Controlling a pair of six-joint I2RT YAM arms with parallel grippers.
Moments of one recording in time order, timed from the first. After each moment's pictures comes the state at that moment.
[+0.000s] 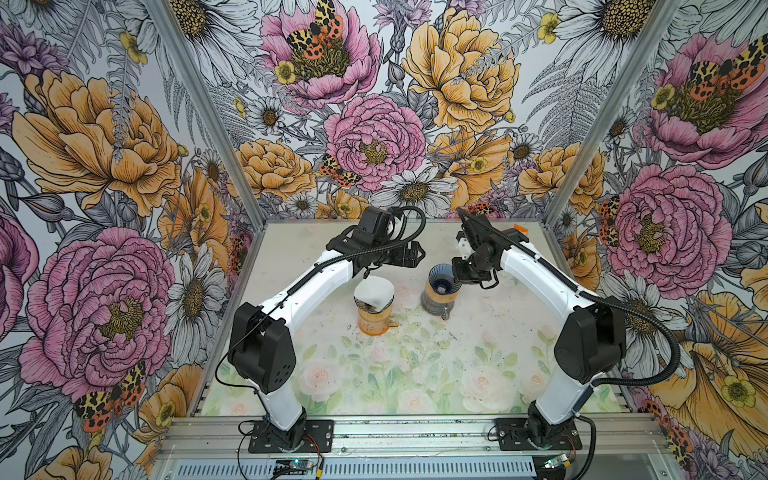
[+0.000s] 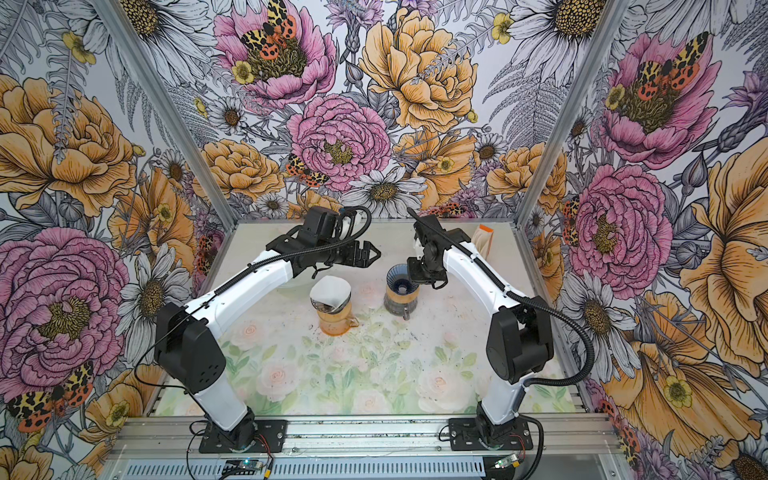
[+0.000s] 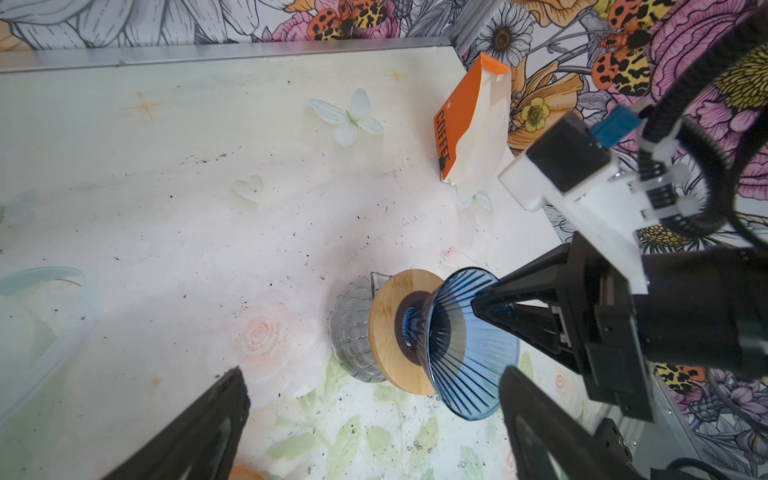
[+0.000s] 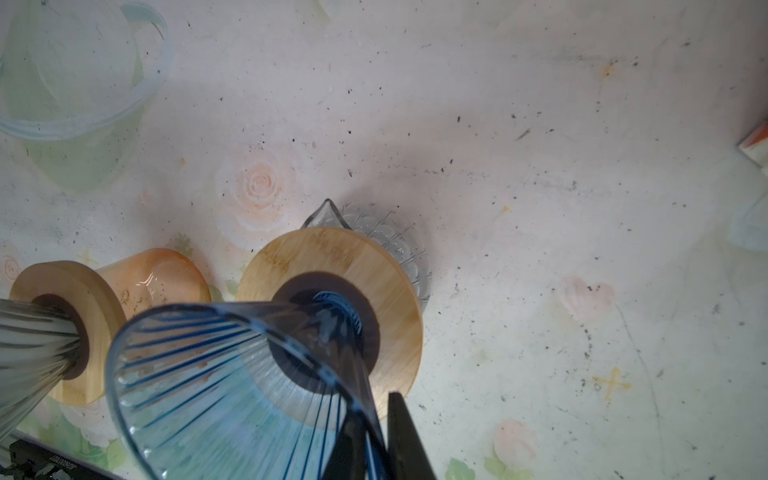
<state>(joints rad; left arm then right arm) -0.56 1.73 1.58 -0.55 0.28 -0.33 0.36 1.75 1.57 -1.05 -0.17 0.27</state>
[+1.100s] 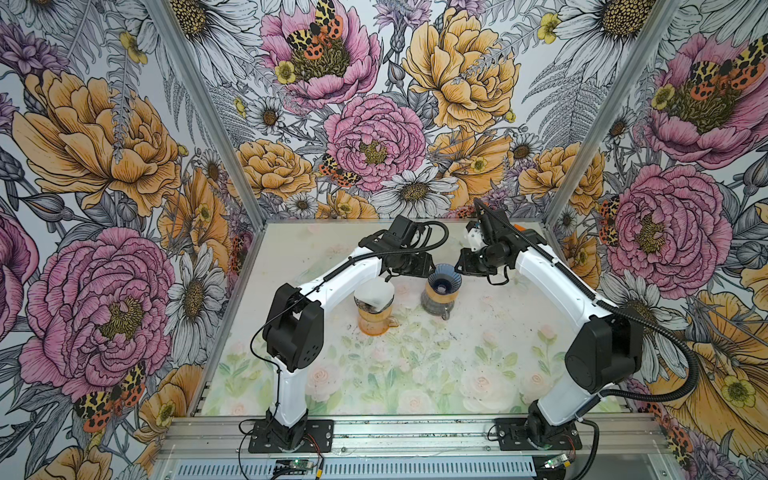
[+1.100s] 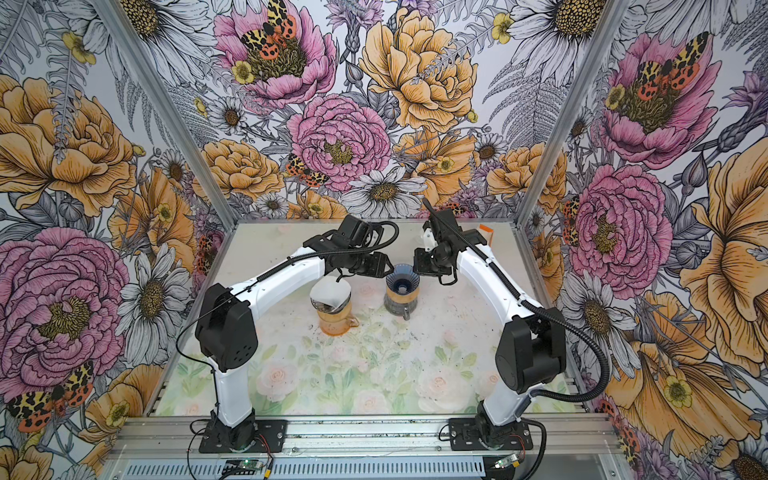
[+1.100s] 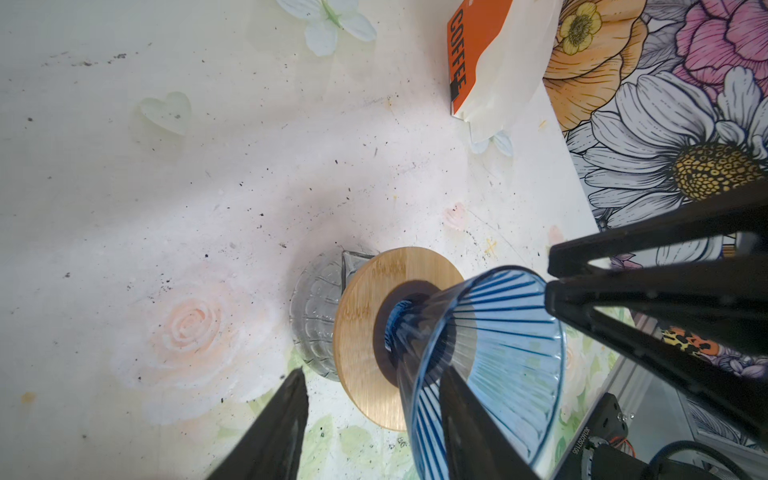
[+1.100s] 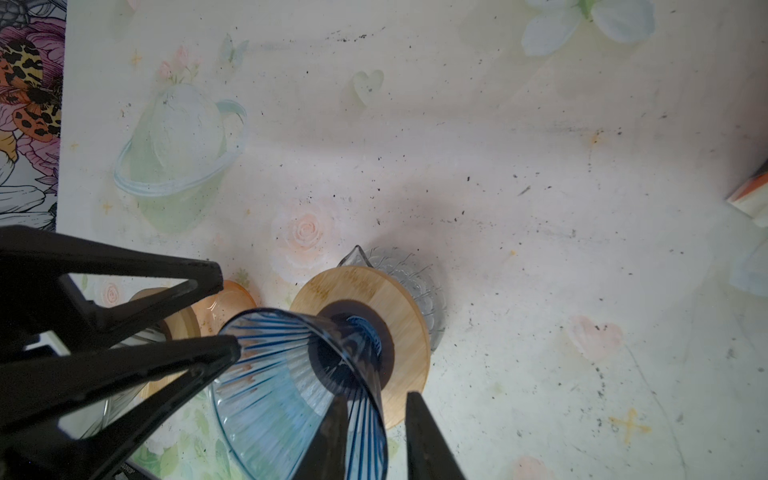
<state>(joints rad) -0.65 1.94 1.72 -0.65 0.28 -0.37 0.30 1.67 1.52 -0.93 -0.28 0.27</state>
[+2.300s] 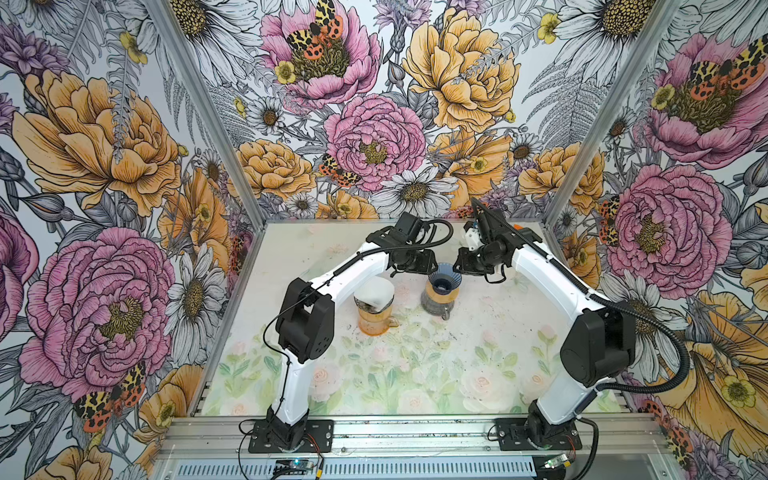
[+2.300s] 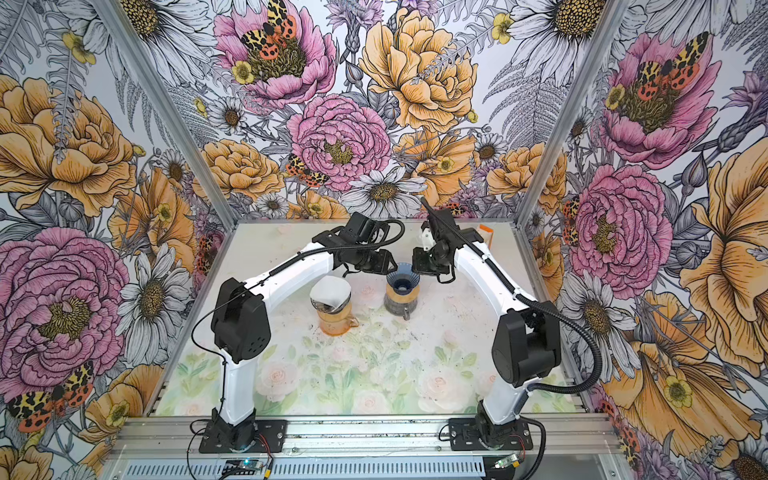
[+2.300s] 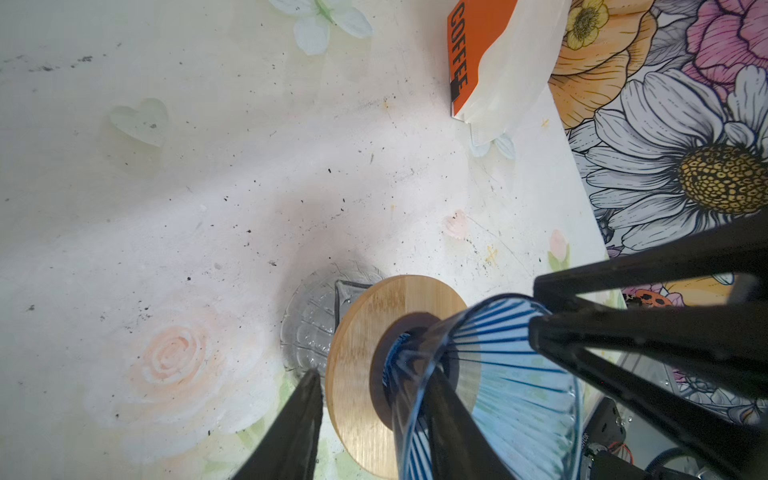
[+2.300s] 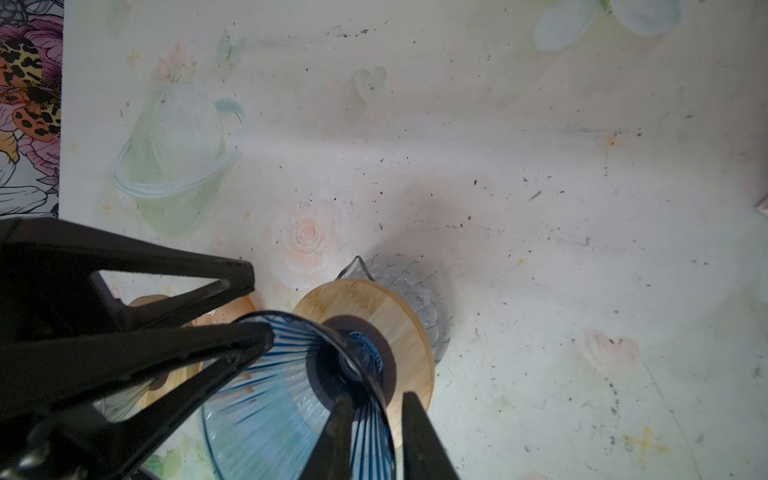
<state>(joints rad) -0.64 2.04 1.84 -0.69 0.30 -0.36 0.28 1.70 1.54 -0.92 -0.29 0.27</state>
